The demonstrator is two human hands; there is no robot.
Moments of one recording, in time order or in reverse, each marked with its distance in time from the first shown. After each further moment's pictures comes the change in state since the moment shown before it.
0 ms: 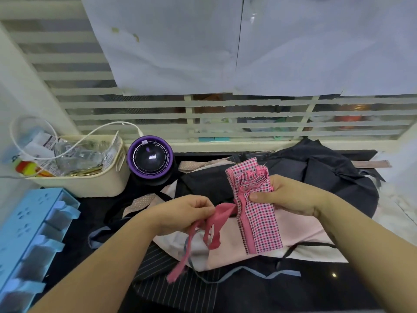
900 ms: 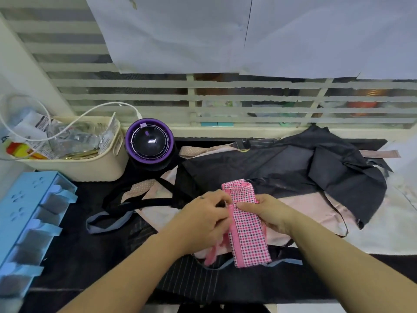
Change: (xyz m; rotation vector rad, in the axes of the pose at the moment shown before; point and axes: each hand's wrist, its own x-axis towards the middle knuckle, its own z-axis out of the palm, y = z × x) left_hand 0.022 -0.045 0.044 0.766 0.415 0.637; right_hand 0.043 0.078 0.042 0.276 0.209 0.288
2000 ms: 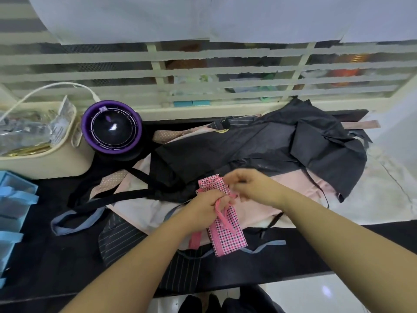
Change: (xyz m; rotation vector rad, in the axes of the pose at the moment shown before) left_hand 0.046 -0.003 0.065 -0.596 -0.228 -0.424; right_hand -0.005 -0.008 -0.020 -0.394 0.078 -0.197
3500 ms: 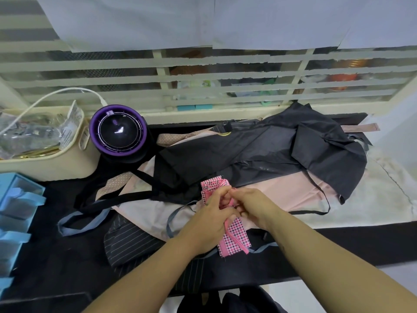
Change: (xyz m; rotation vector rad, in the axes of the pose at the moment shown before) left_hand -0.013 -0.028 0.027 0.407 0.081 0.261; right_hand 0.001 0.022 0.042 0.581 0.167 0.276
